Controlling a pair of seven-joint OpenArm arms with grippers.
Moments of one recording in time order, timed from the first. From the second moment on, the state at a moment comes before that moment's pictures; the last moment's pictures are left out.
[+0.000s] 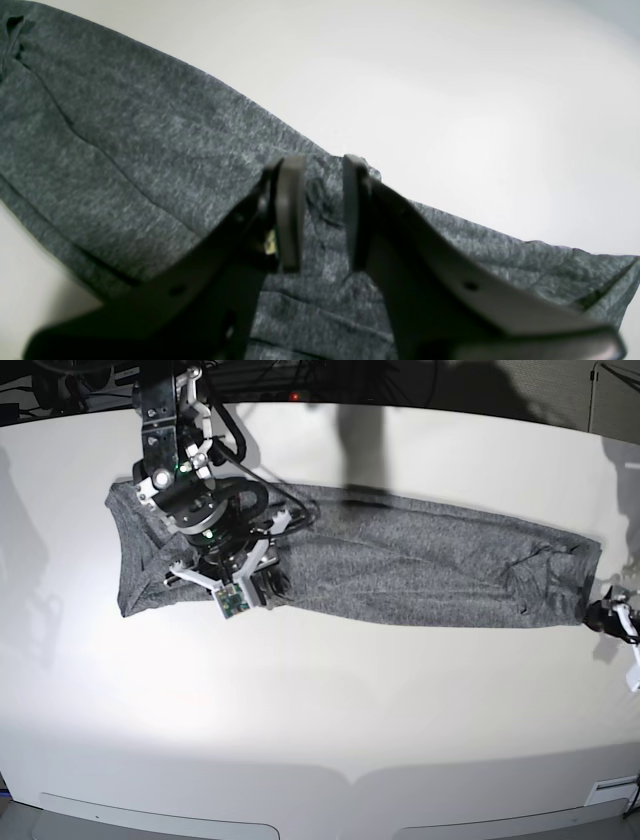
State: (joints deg) left arm -26.4 -43.1 10.1 50.4 -42.8 -38.9 54.3; right arm -12.8 4.3 -2.9 107.5 1.0 23.4 -33.3
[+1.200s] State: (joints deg) left arm -28.6 -37.3 9.6 32.1 -54.9 -39.7 64.5; right arm -14.9 4.6 -2.9 109.3 4.0 23.4 -36.4
